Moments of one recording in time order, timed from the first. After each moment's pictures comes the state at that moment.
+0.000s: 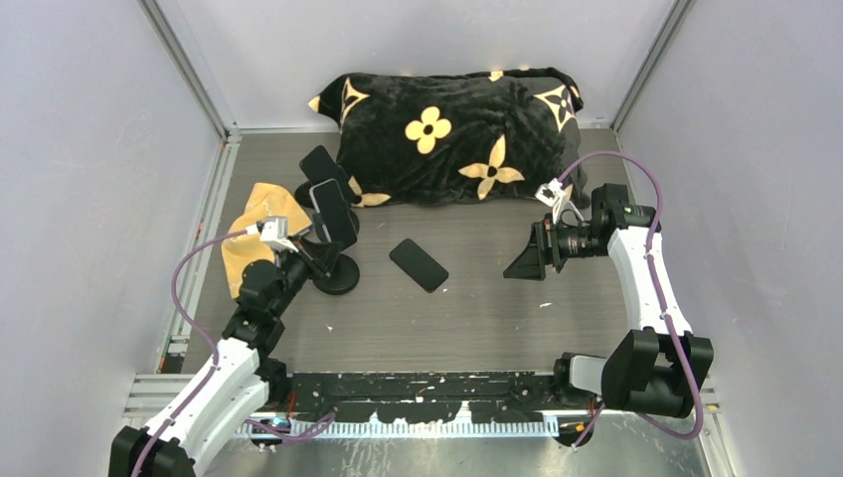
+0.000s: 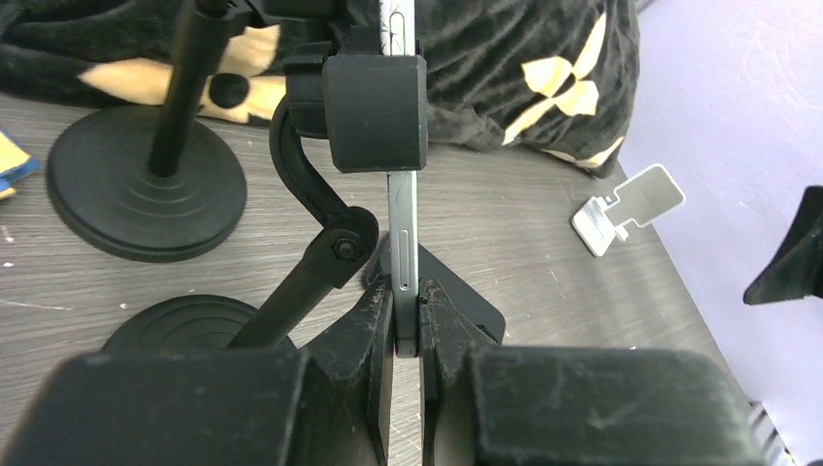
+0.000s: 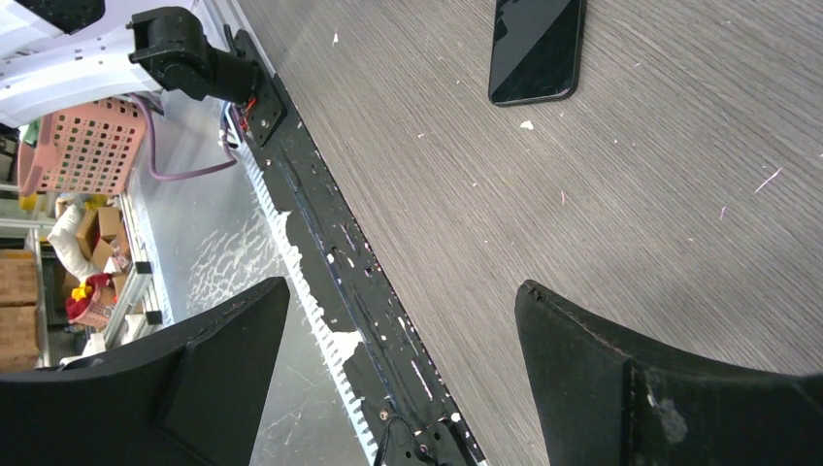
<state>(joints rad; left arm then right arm) -0.31 0.66 0.25 0.35 0.14 -0.58 -0.15 1.24 1.06 -1.21 -1.10 -0.61</state>
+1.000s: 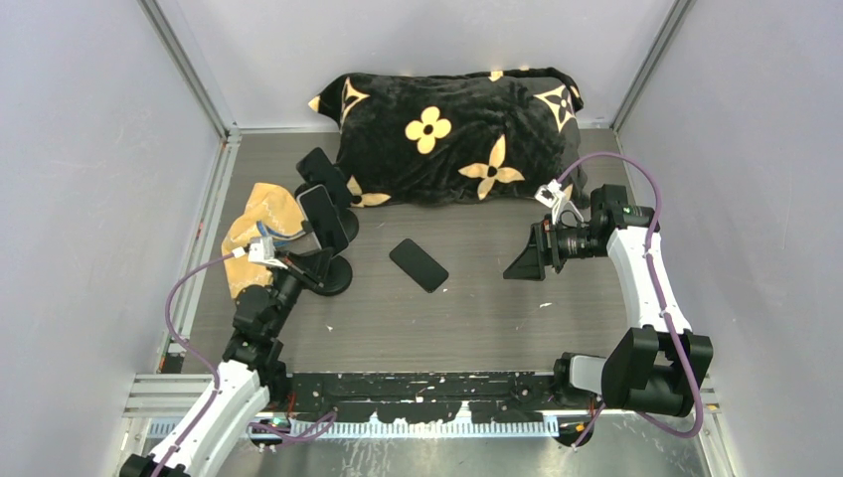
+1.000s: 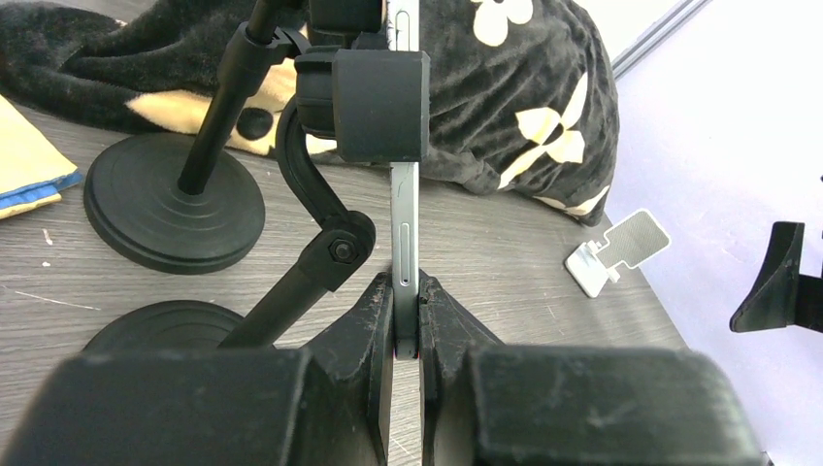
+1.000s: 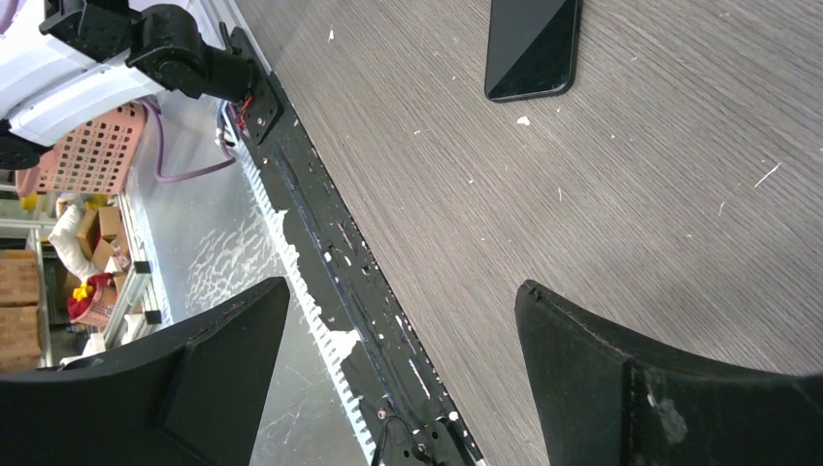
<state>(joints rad) -0.28 0.48 0.09 0.46 0.07 -0.62 -0.15 1.25 1.05 -1.20 -1.10 -0.61</state>
